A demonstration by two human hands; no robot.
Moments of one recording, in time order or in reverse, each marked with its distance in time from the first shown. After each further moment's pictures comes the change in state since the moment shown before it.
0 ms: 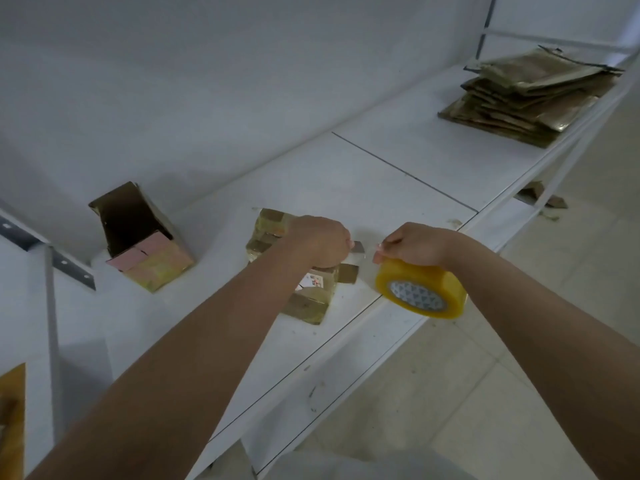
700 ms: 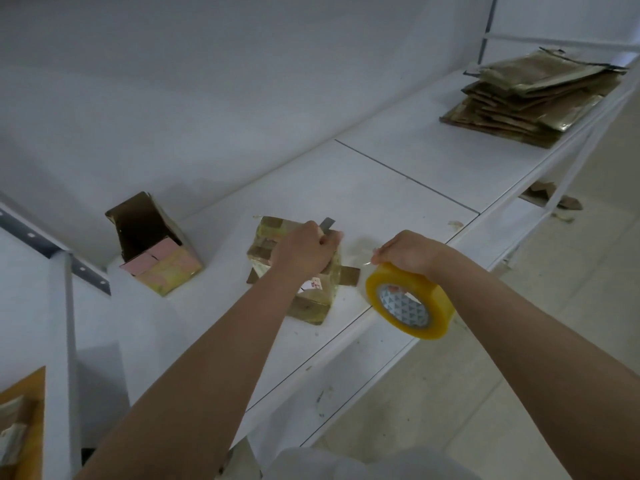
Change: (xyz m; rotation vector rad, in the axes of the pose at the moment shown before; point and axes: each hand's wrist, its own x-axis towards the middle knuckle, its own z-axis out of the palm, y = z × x) left_hand -0.008 -0.011 0.034 -0.448 0.299 -0.331; right_hand 0.004 0.001 0.019 0.180 0.113 0.151
